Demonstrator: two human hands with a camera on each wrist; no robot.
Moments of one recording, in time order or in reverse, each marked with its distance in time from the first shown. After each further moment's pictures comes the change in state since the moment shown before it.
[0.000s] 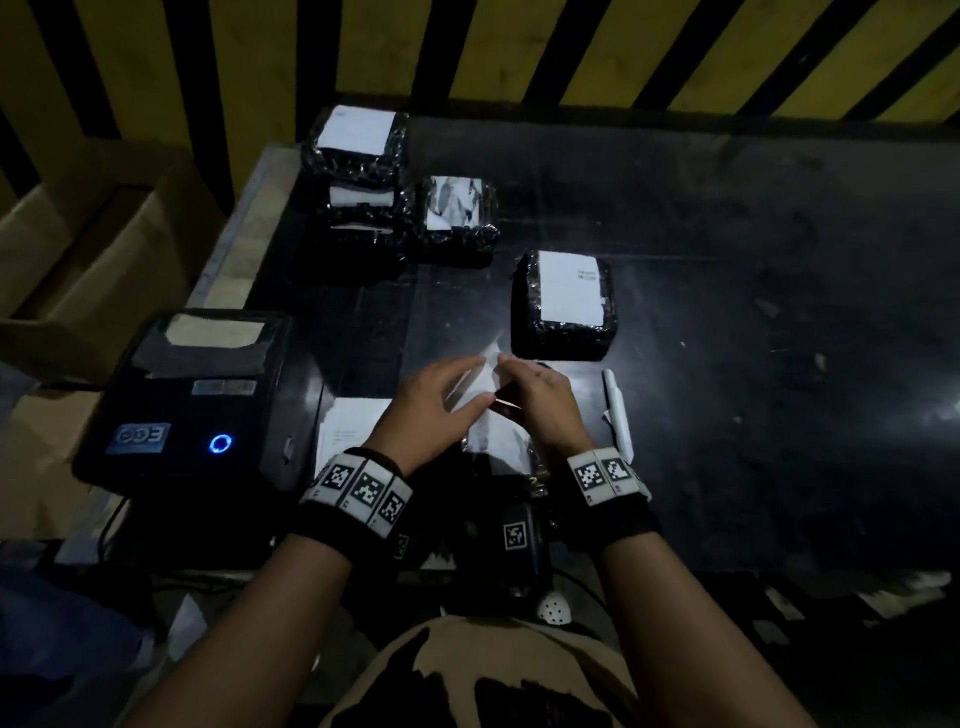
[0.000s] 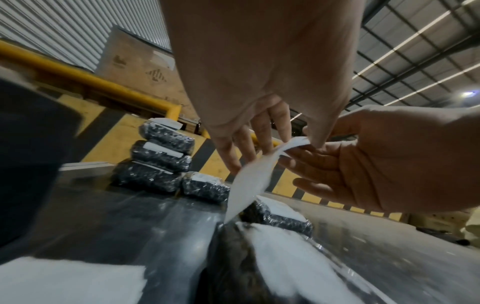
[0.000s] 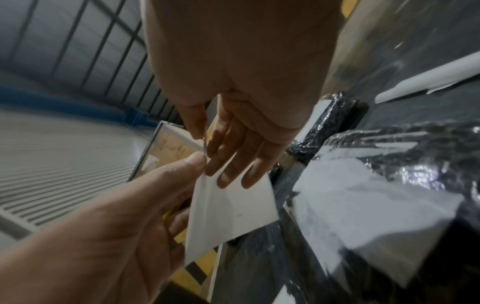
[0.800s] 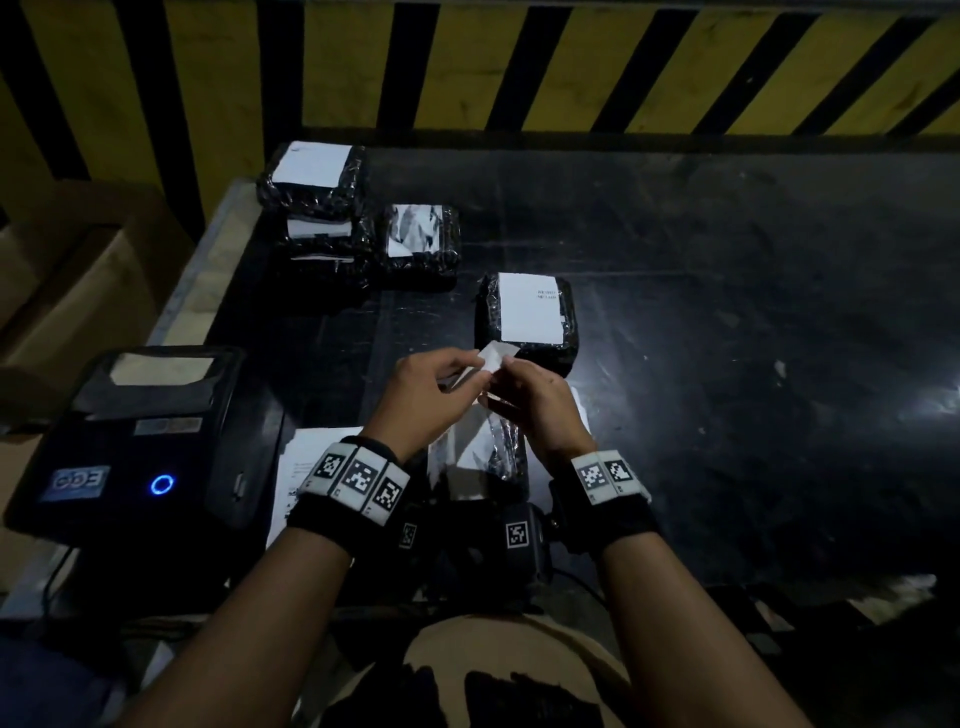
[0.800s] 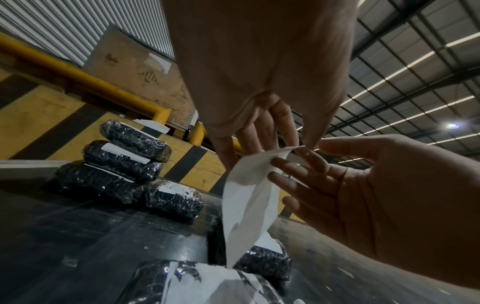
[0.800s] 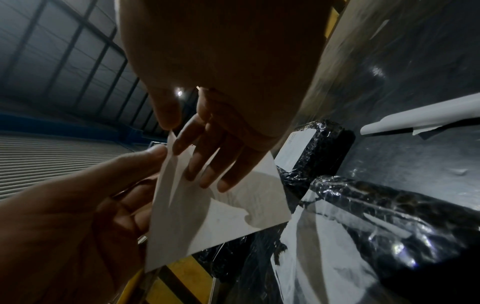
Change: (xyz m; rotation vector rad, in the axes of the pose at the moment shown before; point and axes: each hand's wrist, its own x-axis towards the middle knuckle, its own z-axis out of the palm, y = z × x) left_hand 0.038 0.045 0.023 -0.160 0.060 0.009; right_hand 0.010 -0.025 -0.049 0.086 -0.124 -0.082
